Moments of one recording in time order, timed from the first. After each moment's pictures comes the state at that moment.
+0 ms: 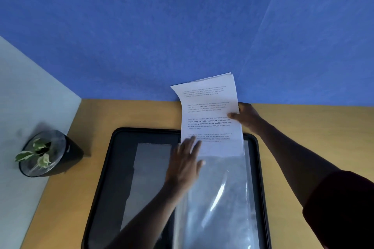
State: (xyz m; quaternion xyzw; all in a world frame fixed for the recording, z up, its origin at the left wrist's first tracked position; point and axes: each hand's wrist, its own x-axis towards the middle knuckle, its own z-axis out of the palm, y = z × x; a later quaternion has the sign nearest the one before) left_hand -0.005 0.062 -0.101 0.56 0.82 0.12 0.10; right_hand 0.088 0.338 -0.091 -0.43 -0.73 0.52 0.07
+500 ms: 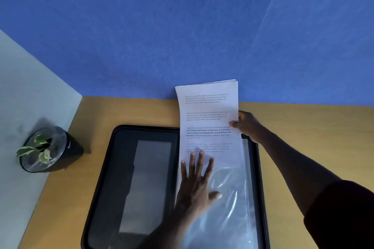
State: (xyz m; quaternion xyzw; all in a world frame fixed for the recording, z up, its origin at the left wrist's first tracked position) left_hand 0.057 0.035 -0.127 0.55 0.81 0.01 0.22; right_hand 0.108 0.319 -0.104 -0.47 -0.67 0.58 0.02
